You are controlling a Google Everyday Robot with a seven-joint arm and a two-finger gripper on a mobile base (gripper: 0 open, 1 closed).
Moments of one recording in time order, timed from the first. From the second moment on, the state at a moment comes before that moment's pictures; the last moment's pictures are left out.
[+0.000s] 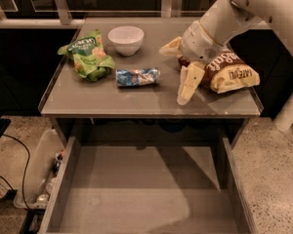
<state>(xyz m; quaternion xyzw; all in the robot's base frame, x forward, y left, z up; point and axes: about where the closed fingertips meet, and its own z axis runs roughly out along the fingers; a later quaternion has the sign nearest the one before) 0.586 -0.086 0.888 -0.73 0.61 0.17 0.25</state>
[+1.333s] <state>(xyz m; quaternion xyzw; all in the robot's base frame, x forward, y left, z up) 0.648 -0.053 0.869 -0.62 0.73 0.19 0.24</state>
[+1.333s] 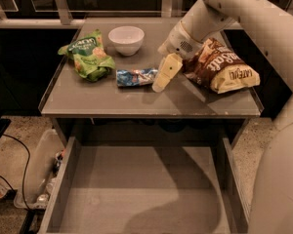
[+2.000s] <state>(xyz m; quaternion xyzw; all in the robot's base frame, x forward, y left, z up) 0.636 -0.044 0.865 -0.62 0.73 0.17 0.24</state>
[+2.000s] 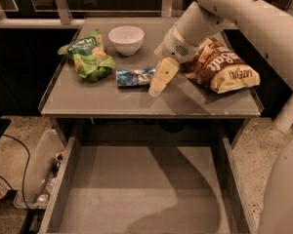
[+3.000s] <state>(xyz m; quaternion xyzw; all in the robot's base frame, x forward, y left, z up) 0.639 -0.062 0.852 -0.66 0.69 0.15 0.26</state>
